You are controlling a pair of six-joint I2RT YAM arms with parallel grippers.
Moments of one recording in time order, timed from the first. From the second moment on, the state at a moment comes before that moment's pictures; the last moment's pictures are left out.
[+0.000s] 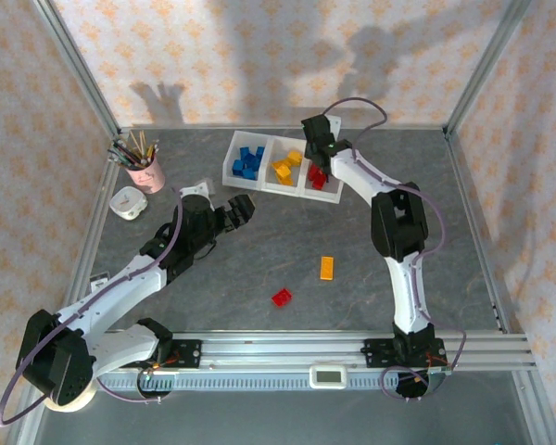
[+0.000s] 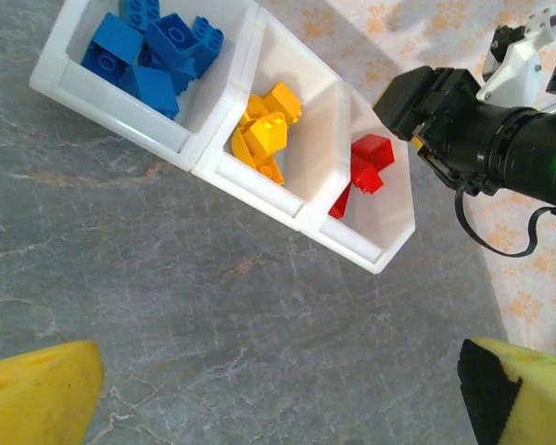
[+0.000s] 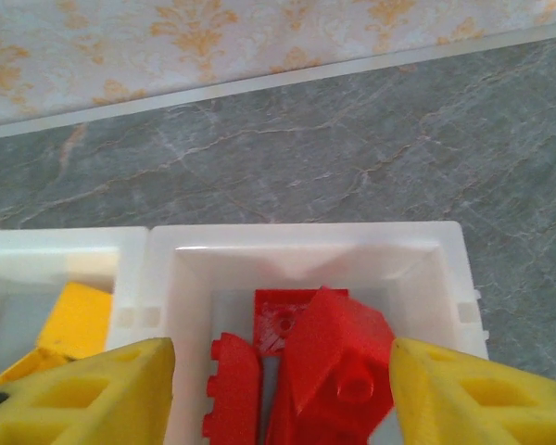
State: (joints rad) left arm -0.47 1.08 0.69 -0.07 -0.03 -0.83; right arm 0.42 2.19 1.87 -0.47 0.42 0.46
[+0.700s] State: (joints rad) left arm -0.47 0.84 0.60 -0.22 -0.03 -0.83; right arm 0.75 1.65 1.15 -0.44 0.19 0.61
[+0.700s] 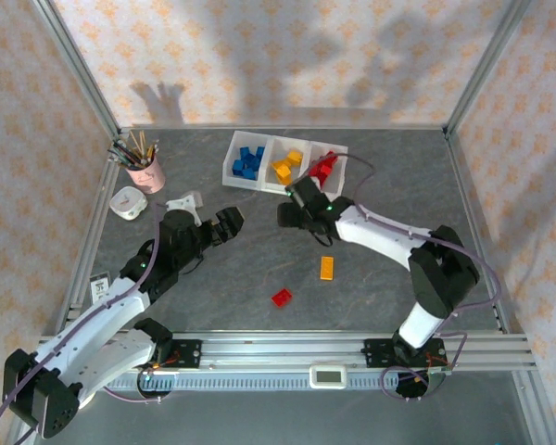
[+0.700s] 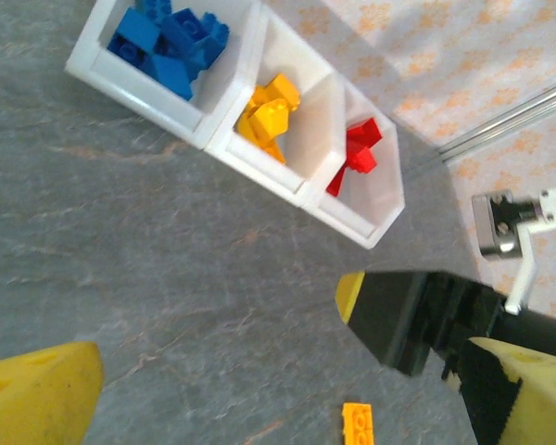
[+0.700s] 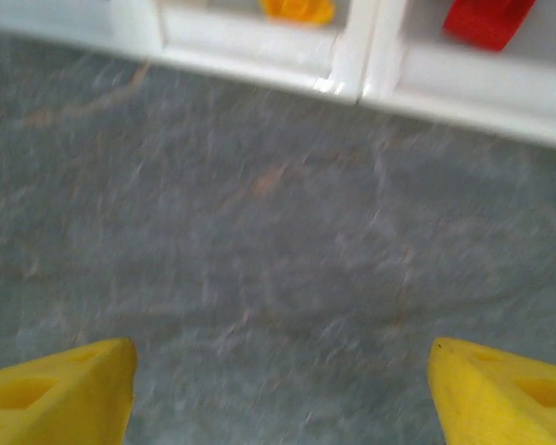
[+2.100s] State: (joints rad) left arm -0.47 0.58 0.46 -0.39 -0.11 -0.91; right arm 1.23 1.70 0.94 -0.46 0.20 0.99
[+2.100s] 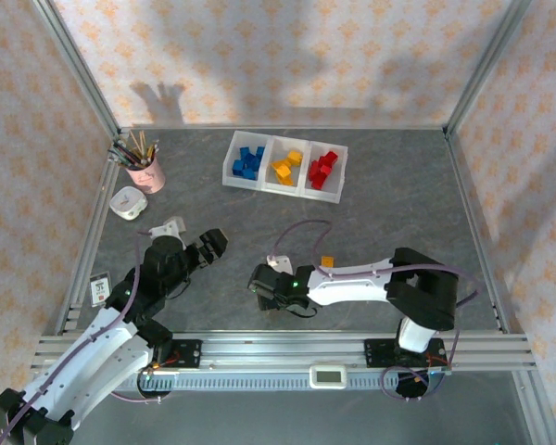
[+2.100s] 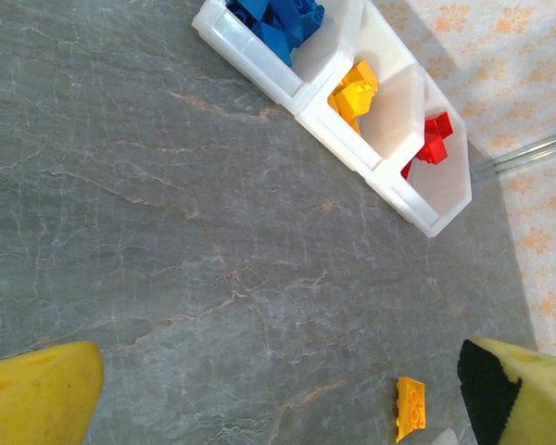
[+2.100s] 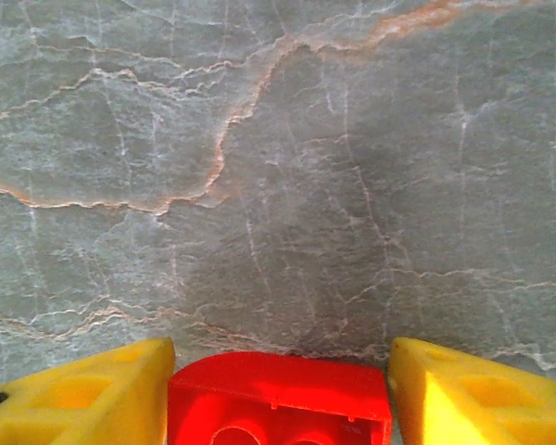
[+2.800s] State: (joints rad) left arm -0.47 0.57 0.46 -0.40 -0.11 -0.92; right arm 1.21 1.71 1.03 -0.51 0.24 0.94
